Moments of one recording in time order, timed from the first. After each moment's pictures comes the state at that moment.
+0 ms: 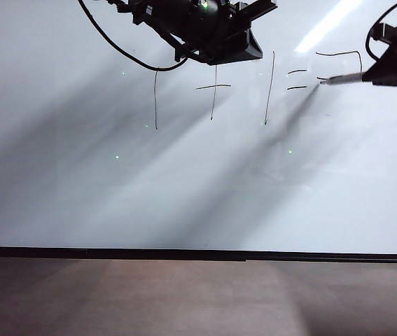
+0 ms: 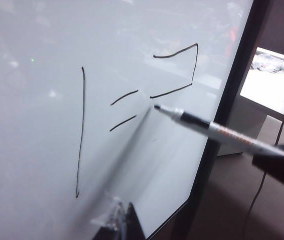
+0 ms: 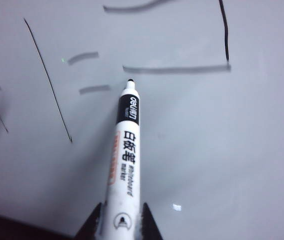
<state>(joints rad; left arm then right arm) -0.69 1.80 1.36 0.38 0.13 -0.03 -0.01 1.30 0.65 0.59 -0.39 0.17</state>
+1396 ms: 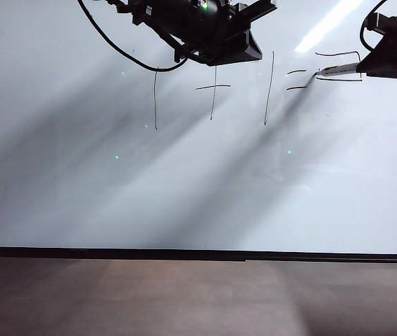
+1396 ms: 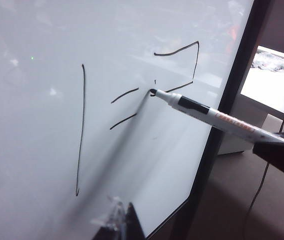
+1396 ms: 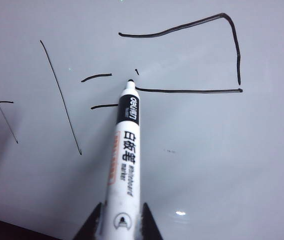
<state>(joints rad) -0.69 1.80 1.36 0.37 0.13 -0.03 0.01 1.30 0.68 0.58 -0.38 0.18</state>
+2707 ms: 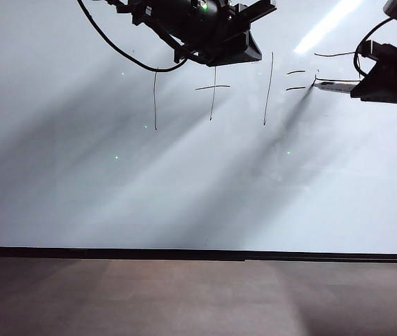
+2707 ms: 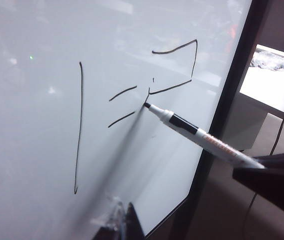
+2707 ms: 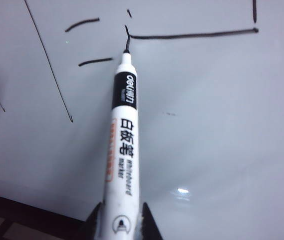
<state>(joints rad) -0.69 1.80 1.36 0.37 0.13 -0.03 0.01 1.38 0.68 0.59 -0.39 0.16</state>
